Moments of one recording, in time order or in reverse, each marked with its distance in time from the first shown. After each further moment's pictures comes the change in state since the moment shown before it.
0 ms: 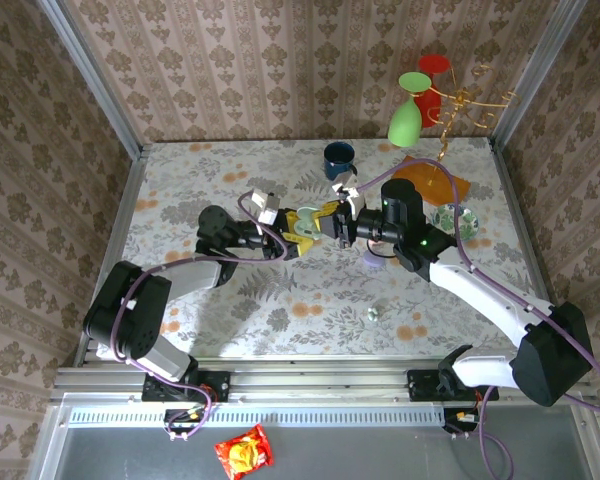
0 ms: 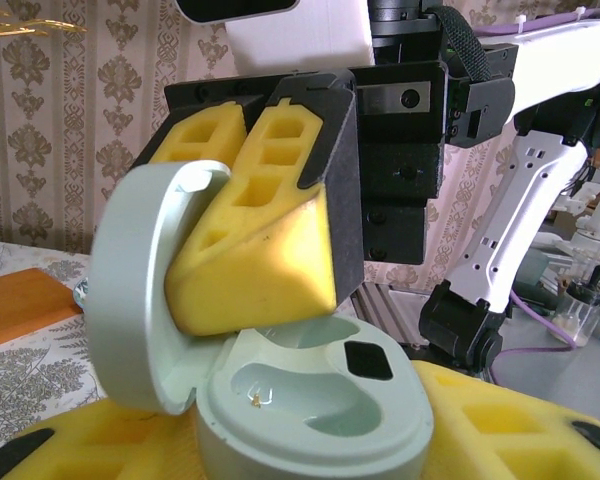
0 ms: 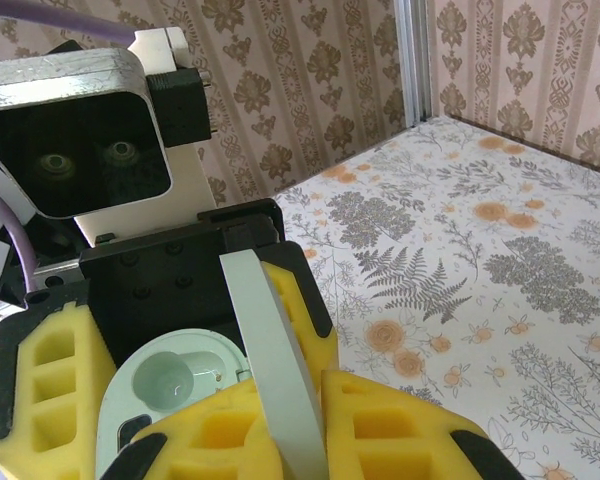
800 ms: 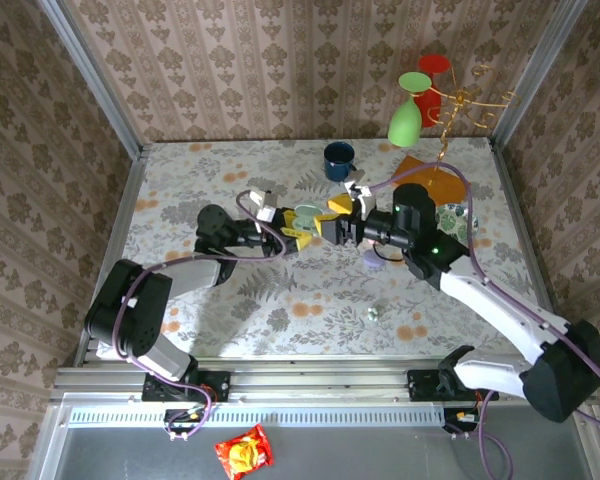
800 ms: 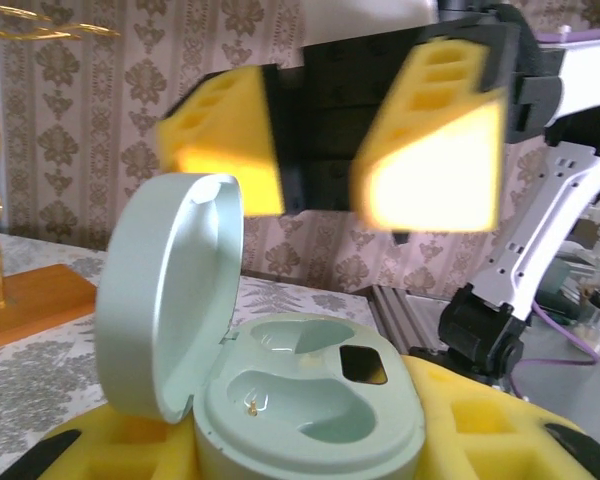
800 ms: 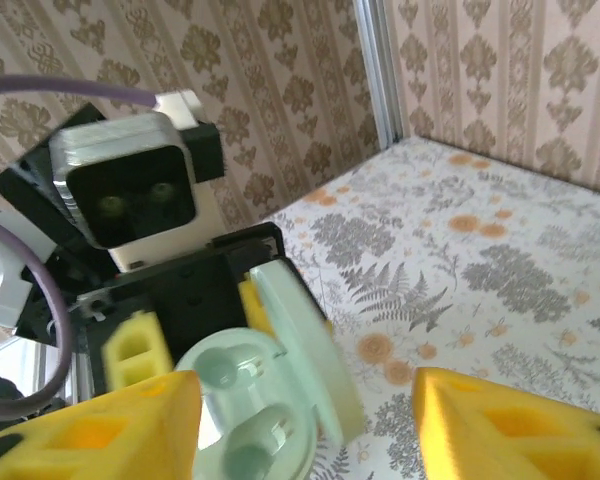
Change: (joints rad) left arm 0.027 0.013 -0.001 0.003 -0.030 0.007; right arm 0.000 -0.117 -0.045 0.000 0.079 0.080
